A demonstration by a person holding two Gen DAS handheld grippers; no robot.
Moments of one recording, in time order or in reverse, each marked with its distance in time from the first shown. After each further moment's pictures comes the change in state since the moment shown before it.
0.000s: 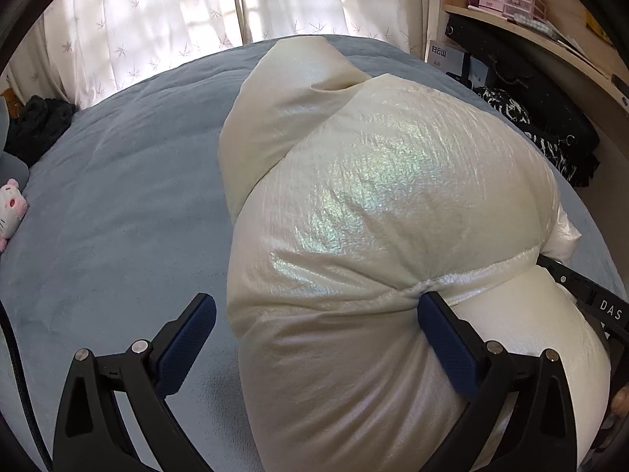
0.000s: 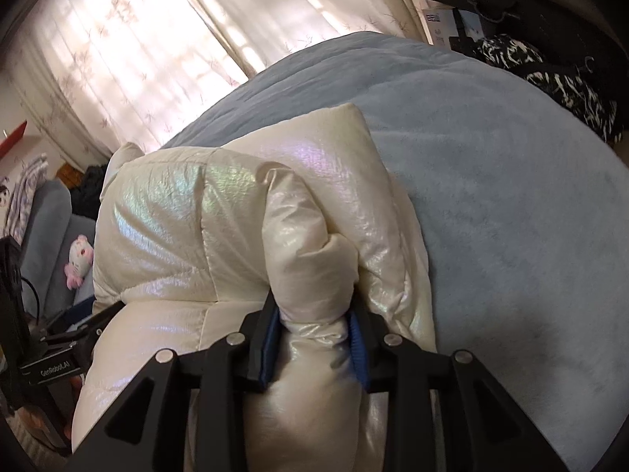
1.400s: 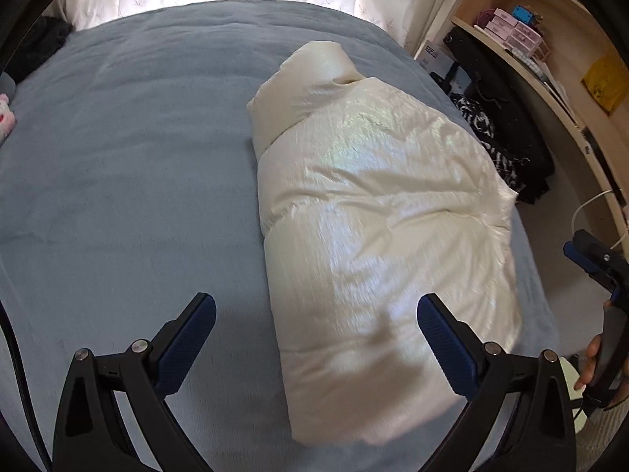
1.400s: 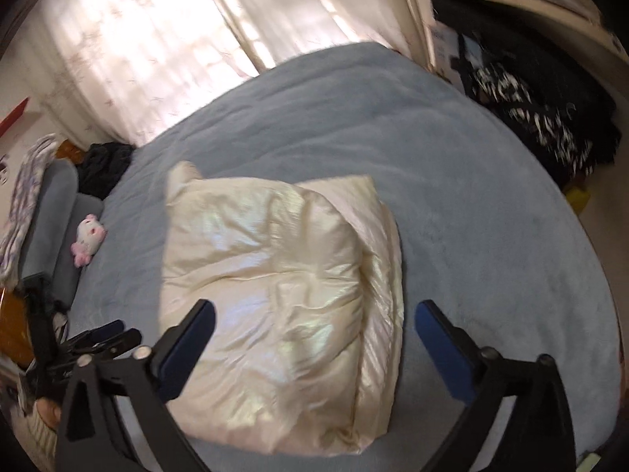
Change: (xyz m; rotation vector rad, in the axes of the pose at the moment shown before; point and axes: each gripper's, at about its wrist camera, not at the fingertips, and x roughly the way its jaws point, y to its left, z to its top) left arm -0.099 0.066 -0.034 -0.191 0.176 -0.247; right arm -0.138 0.071 0.031 -0.105 0.071 -0.057
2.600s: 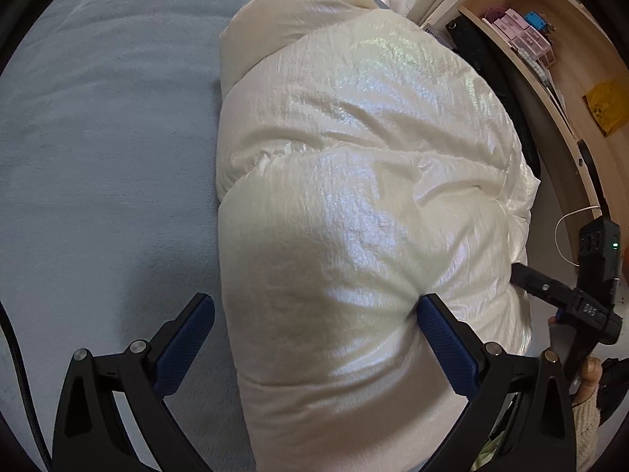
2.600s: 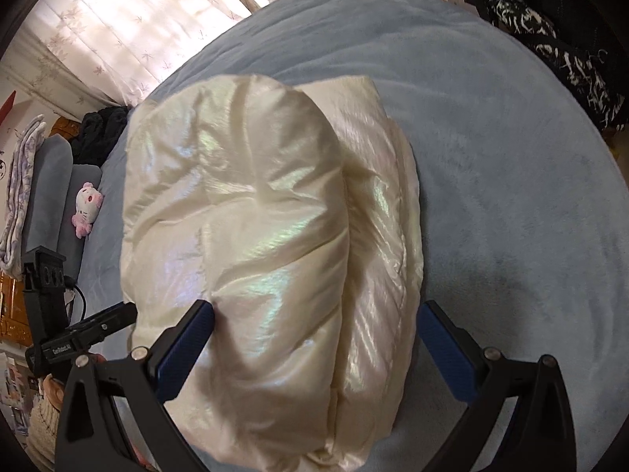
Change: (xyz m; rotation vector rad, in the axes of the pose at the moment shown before) left arm 0.087 0.016 -0.006 -0.092 0.115 -0.147; right arm 0.100 -0.048 -0.018 0.063 0.279 0.045
